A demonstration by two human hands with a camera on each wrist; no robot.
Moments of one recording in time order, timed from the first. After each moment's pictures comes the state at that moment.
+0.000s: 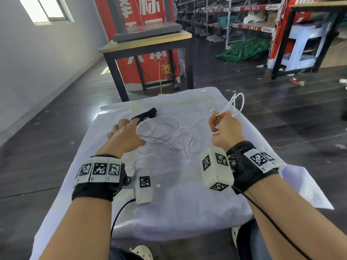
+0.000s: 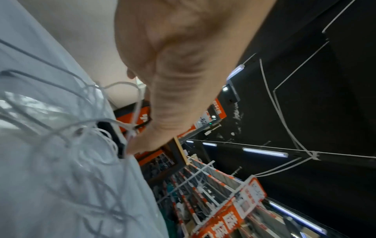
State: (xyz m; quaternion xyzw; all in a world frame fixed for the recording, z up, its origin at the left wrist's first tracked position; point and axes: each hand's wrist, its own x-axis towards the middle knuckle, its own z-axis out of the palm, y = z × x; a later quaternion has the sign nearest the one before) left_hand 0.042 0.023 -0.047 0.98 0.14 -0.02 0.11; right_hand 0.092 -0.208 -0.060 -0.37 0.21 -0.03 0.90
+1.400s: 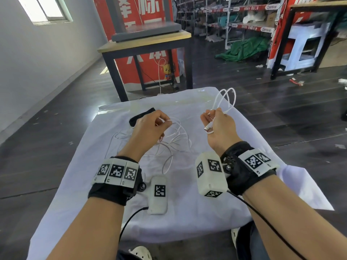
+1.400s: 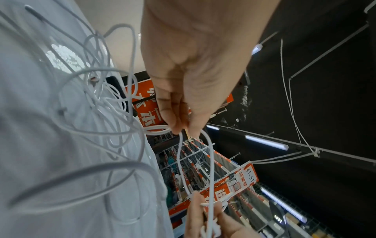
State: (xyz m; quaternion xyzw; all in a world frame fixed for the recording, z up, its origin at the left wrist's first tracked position) left_hand 0.055 -0.028 -0.049 0.92 0.00 0.15 0.37; right_hand 0.093 -0.197 -0.057 -0.37 0.16 -0.02 0.92
